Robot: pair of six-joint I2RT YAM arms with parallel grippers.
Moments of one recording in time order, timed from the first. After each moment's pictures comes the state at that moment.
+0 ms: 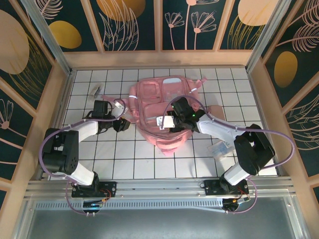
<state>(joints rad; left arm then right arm) -0.14 1.55 0.70 -0.07 0.52 0.37 0.71 1.56 0.97 -0.31 -0.07 -1.12</state>
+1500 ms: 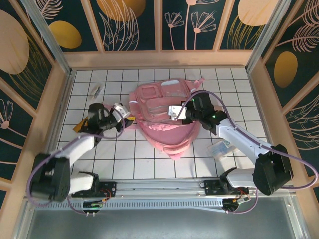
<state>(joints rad) -0.24 1.21 0.51 0.30 0.67 0.45 0.55 1.29 0.91 -0.24 -0.28 -1.08</state>
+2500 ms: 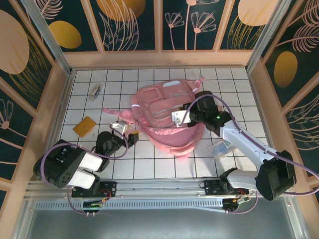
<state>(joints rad) -0.45 1.44 0.07 1.08 0.20 -0.17 0.54 1.24 0.91 -0.35 -0.26 -1.32</state>
